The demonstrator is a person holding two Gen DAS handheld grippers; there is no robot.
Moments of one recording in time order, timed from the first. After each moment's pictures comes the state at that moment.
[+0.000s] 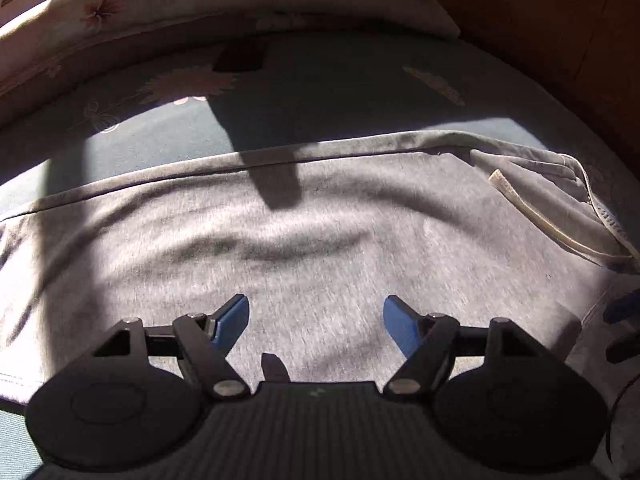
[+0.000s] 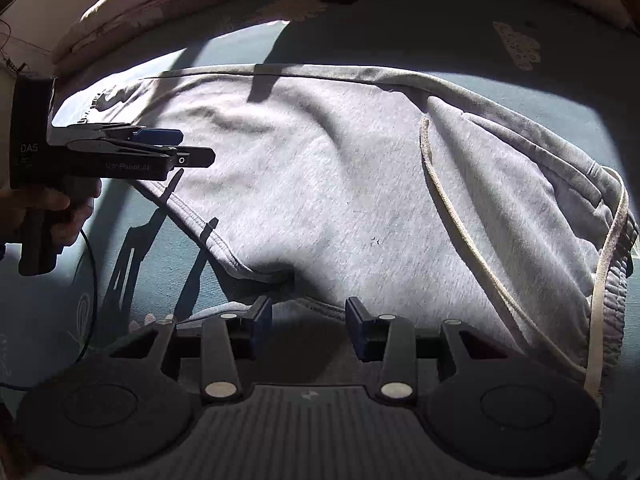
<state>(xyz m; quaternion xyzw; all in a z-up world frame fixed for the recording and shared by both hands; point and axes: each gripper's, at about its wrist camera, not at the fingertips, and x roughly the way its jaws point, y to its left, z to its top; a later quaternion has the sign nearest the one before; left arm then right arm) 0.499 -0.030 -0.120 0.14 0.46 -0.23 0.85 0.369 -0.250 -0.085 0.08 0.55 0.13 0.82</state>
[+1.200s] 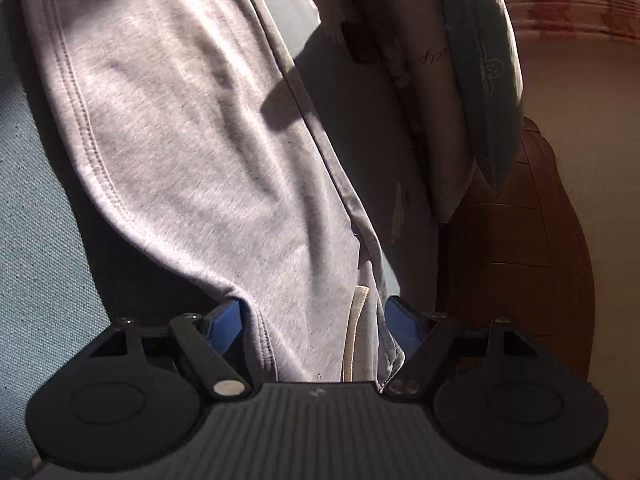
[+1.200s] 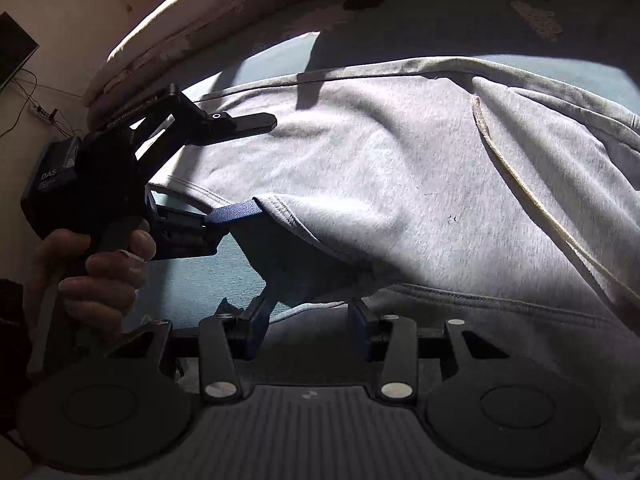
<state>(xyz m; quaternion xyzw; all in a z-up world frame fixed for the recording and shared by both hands) 0.468 0.014 -0.134 -0.47 0.48 -0.20 0.71 0.357 -0.229 -0.091 0.17 0.51 0.17 0.82</state>
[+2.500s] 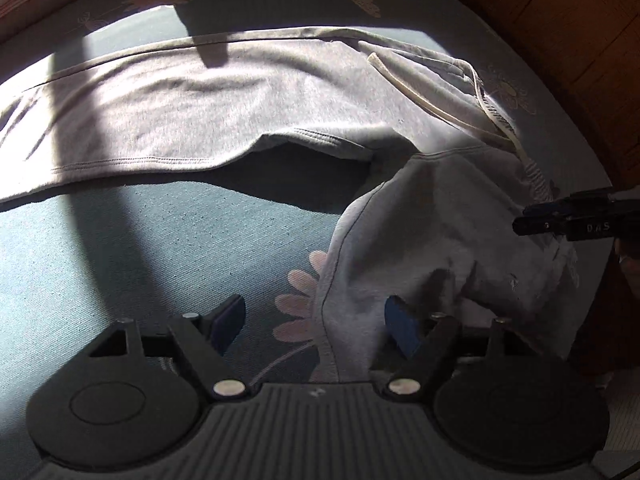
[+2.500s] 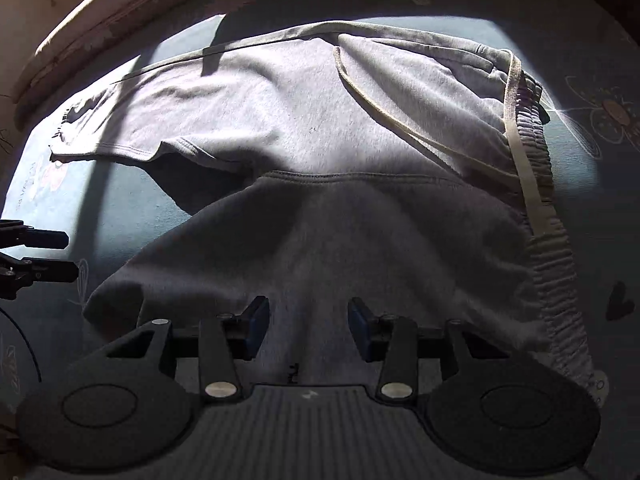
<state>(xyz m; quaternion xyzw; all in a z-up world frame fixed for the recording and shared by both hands) 0.343 0.008 -0.051 0.08 0.56 -0.32 0.76 0.257 -0.290 -0.072 0.14 0.55 0.01 0.82</state>
